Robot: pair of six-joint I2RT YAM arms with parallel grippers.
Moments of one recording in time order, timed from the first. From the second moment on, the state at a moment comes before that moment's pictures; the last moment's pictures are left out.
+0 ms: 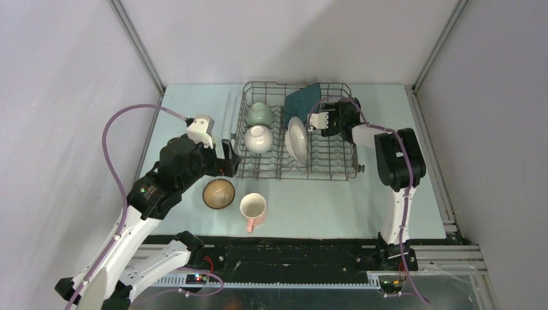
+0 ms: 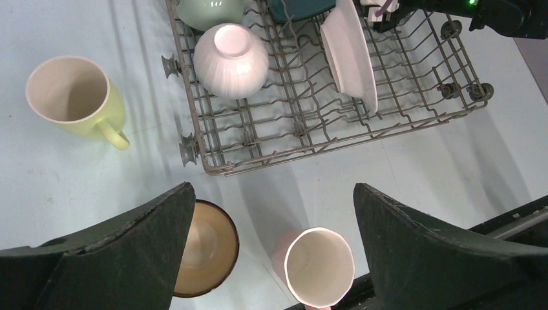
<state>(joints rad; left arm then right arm) -0.56 0.78 1.06 -0.71 -0.13 -0.30 0.23 2.09 1.29 0.20 -0.13 -1.43</state>
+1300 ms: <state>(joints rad) -0.38 0.85 0.87 -0.82 -0.20 -0.50 0.73 1.34 0.99 -0.26 0.10 -0.80</state>
